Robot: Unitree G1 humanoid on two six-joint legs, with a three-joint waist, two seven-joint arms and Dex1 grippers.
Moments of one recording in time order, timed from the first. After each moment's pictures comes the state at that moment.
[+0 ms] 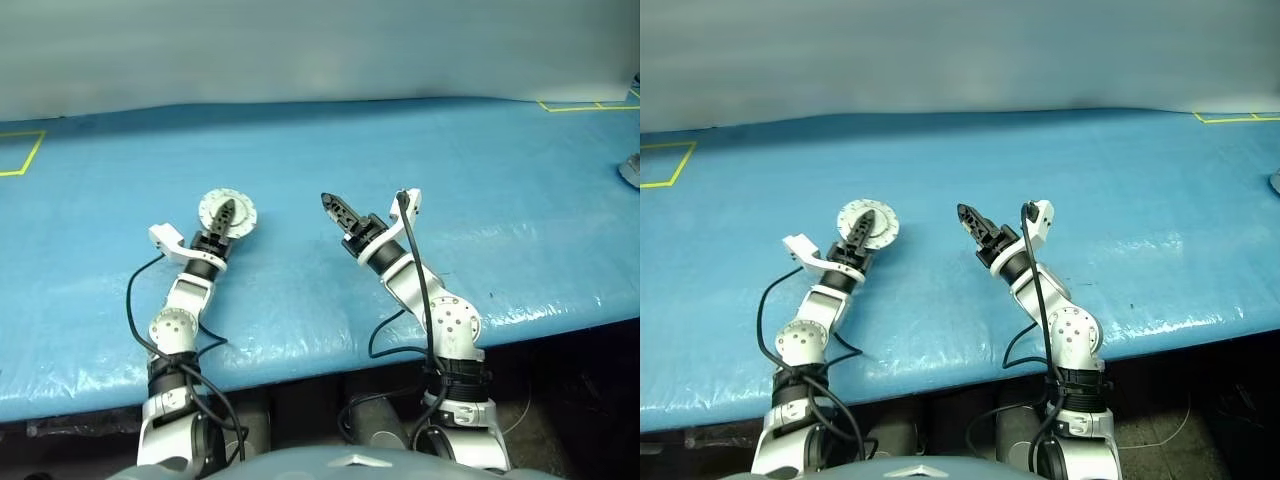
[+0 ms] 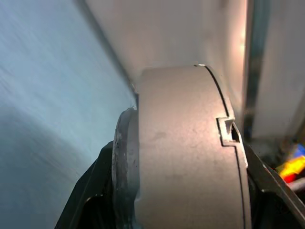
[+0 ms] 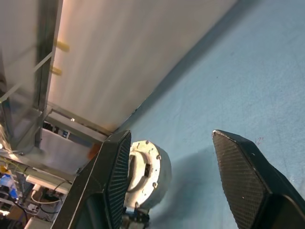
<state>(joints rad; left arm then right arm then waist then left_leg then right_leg) -0.39 0.05 0.50 0.33 -0.92 0.37 -0.35 -0.30 0.06 -0.12 -0.16 1.00 0.70 0.09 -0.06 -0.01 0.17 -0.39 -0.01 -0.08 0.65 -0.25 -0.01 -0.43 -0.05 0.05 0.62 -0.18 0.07</state>
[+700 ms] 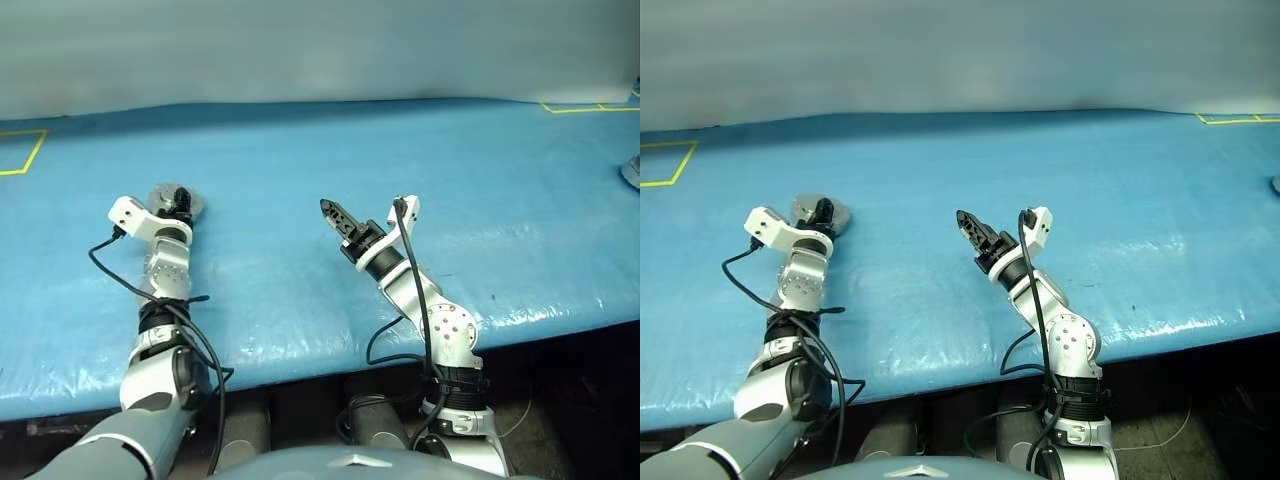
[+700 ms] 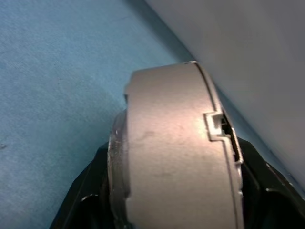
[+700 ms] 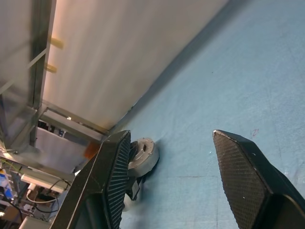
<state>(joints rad) -0.63 0.17 0.55 0.70 -0.60 0.07 -0.04 -0.27 0.07 -0.11 -0.18 0.97 0.69 0.09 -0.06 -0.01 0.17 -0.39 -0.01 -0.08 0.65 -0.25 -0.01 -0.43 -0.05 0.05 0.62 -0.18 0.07</state>
